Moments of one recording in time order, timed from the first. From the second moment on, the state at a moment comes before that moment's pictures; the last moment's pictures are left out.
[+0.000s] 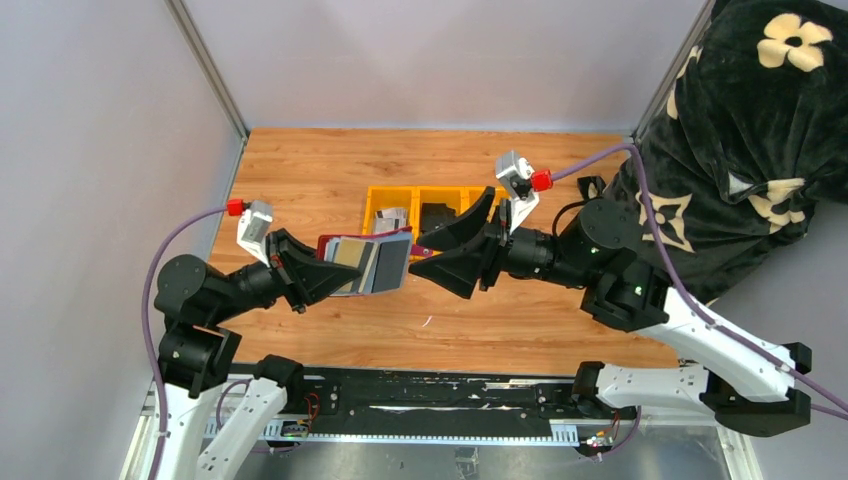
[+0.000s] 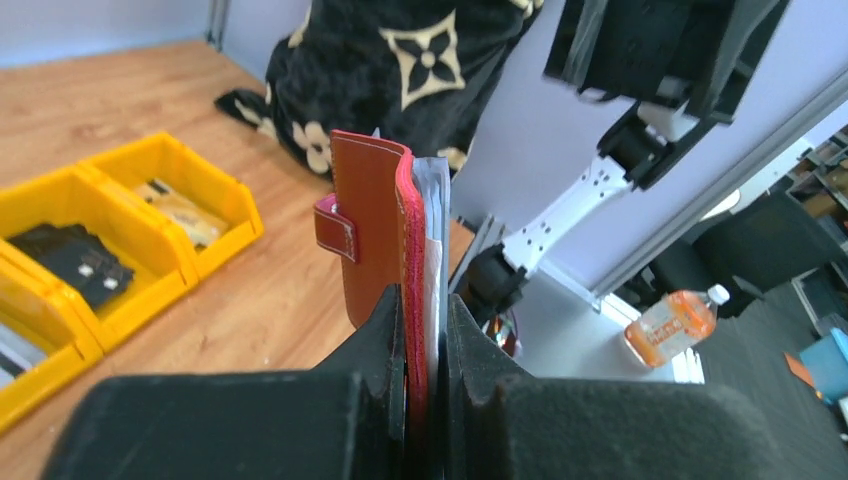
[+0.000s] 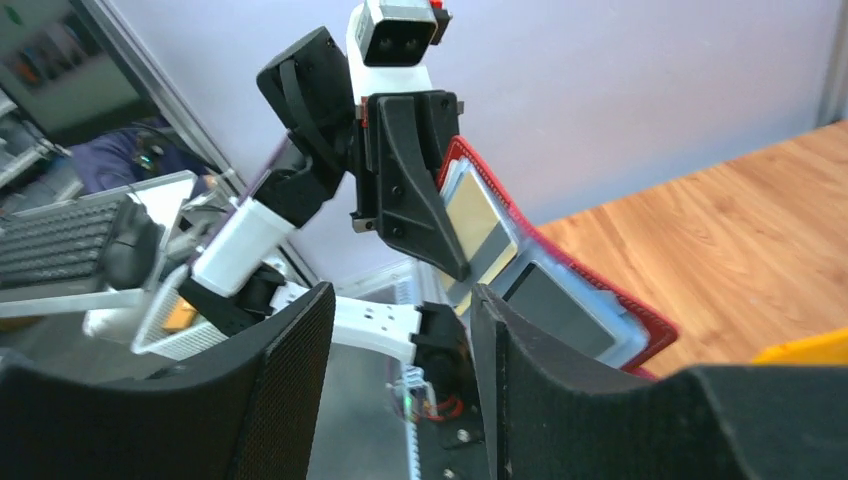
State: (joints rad) left arm -0.26 0.50 0.96 -0.35 0.89 -0.57; right arm 1.15 1.02 1.37 -0.21 -0.24 0.35
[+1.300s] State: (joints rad) left arm -0.26 0.43 0.94 -0.11 0.85 -0.82; right arm 1.08 1.27 1.23 0.36 -0.48 0.79
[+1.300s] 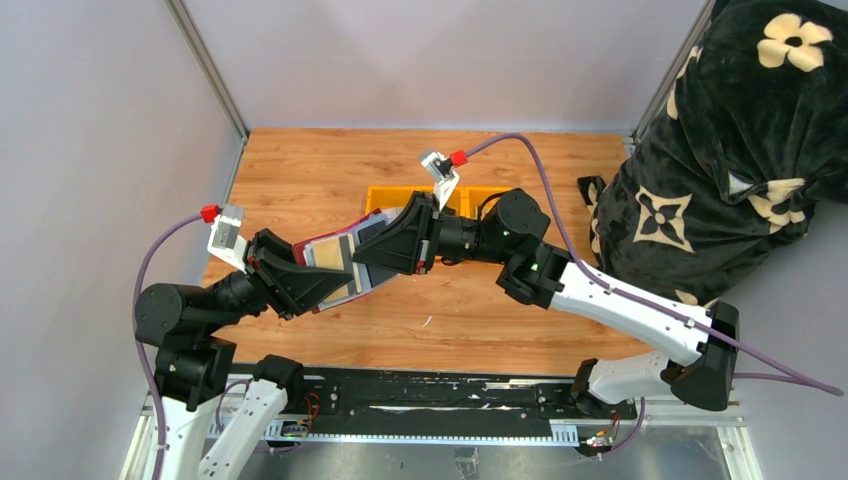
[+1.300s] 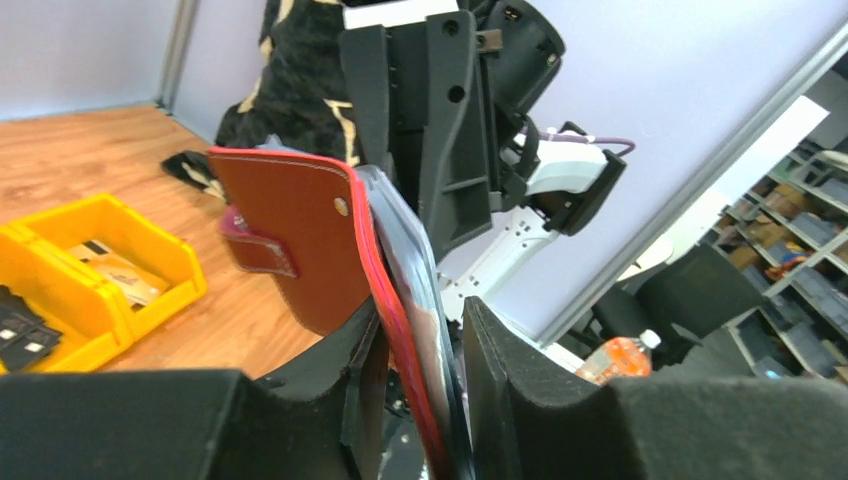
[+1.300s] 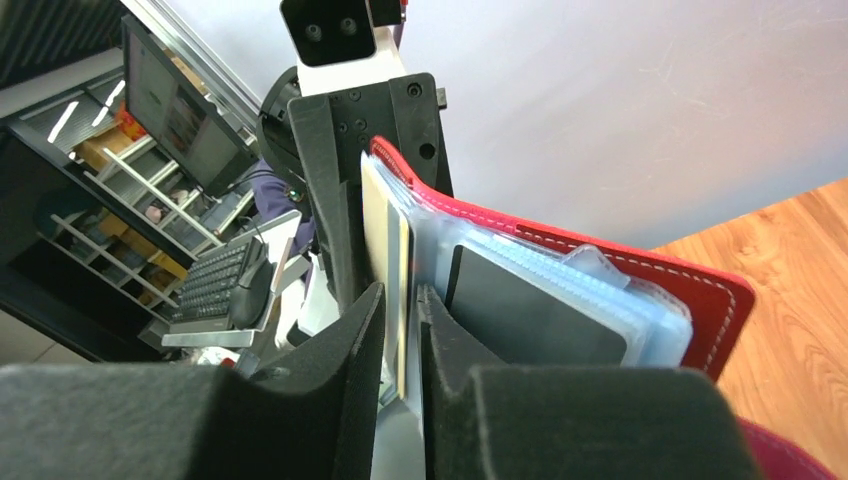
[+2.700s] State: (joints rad) left arm -0.26 0.48 0.95 -0.16 0.95 -0.85; right arm 1.08 1.29 1.14 0.53 -0.53 0.85
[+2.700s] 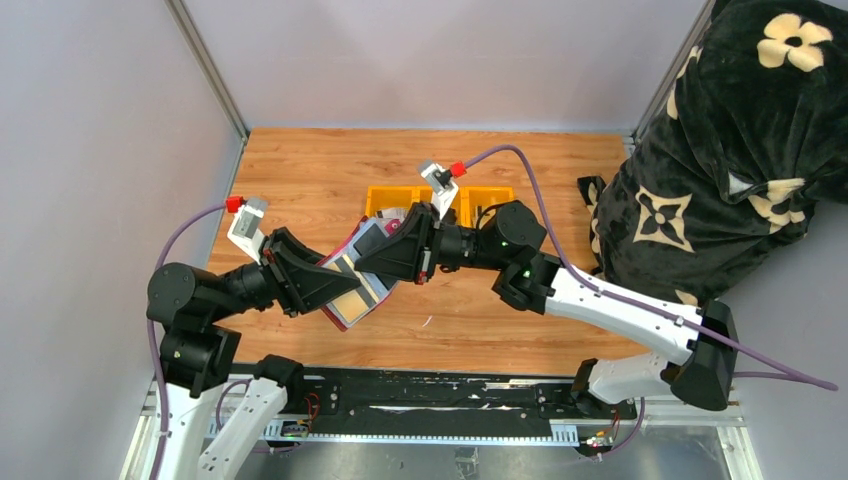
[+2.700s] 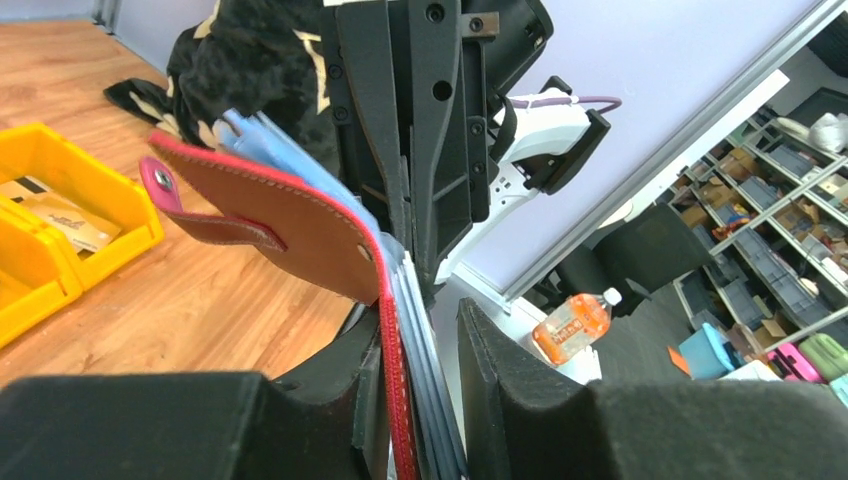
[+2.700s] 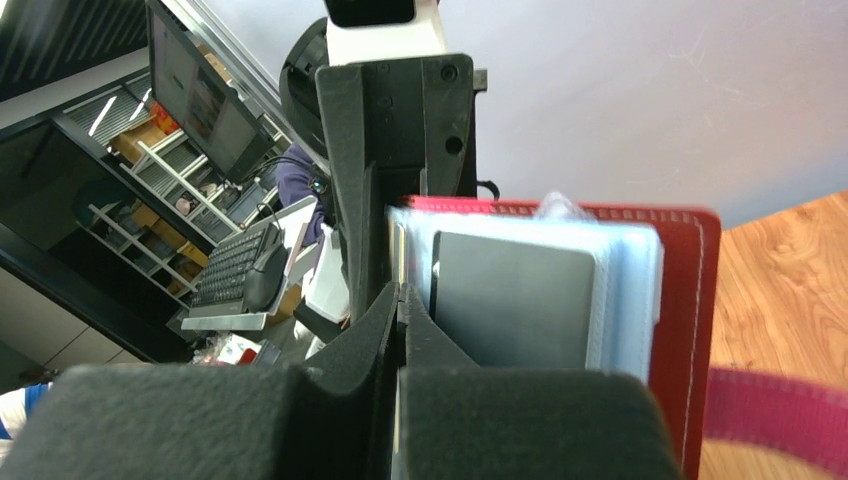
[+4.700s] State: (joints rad) left arm -0.26 0.53 0.99 -0.08 0.87 -0.94; right arm 1.14 1.32 1.08 0.71 -0.50 0.80
